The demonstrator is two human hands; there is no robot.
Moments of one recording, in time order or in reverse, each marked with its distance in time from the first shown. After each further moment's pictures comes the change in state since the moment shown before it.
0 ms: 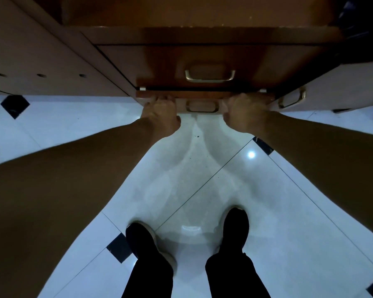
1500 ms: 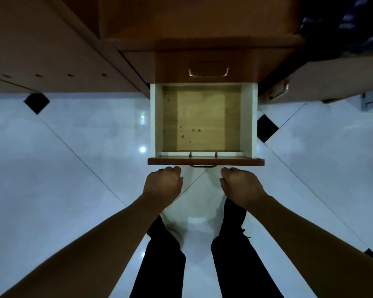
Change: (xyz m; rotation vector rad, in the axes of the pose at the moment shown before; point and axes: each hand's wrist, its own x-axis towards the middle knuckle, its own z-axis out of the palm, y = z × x) left_hand -0.205 0.014 0.054 0.056 -0.096 0.110; right_hand -0.185 -0.059 0.090 0.323 0.034 -0.081
